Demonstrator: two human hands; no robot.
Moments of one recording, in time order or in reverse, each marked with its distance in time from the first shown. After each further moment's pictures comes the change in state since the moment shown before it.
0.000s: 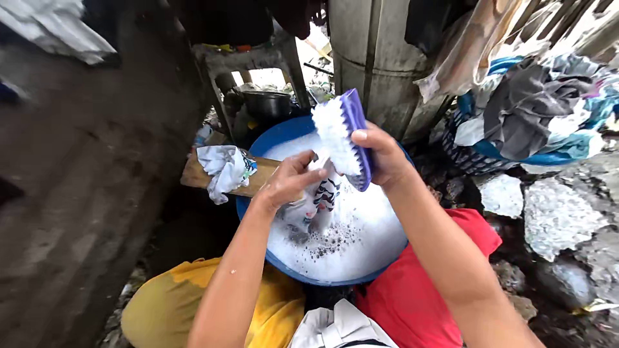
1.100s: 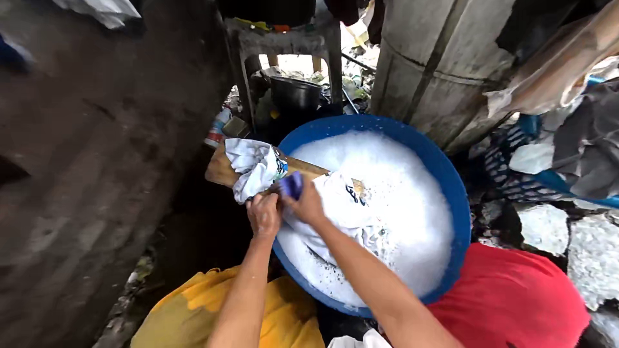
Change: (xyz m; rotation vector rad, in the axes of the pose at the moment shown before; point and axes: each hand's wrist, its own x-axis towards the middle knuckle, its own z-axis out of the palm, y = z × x) left_hand -0.091 -0.165 -0.075 0.953 0.457 -0.496; right_hand 0.095 0.247 0.077 -0.939 0.320 0.427
